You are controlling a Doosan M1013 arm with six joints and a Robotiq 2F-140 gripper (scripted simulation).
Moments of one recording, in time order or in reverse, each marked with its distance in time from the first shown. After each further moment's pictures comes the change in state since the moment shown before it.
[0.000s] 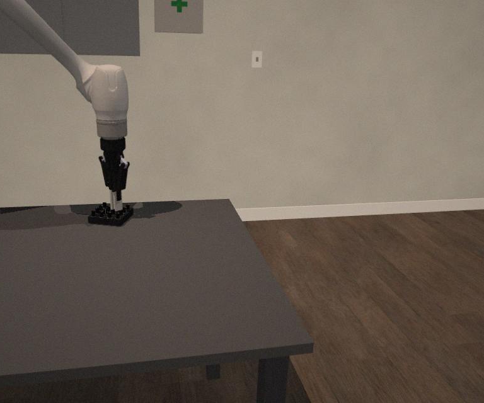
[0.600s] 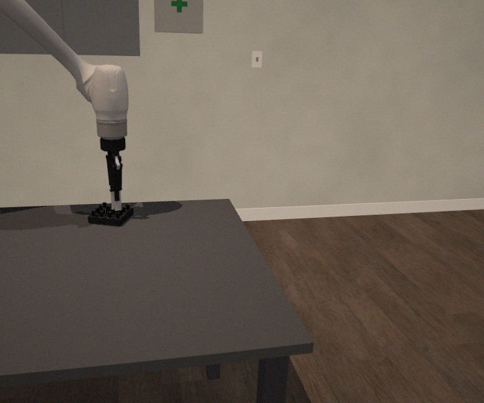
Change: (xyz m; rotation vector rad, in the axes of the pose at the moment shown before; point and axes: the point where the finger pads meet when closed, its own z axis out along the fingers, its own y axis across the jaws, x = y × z) arm 0.000 0.000 0.000 -0.001 0.000 0.423
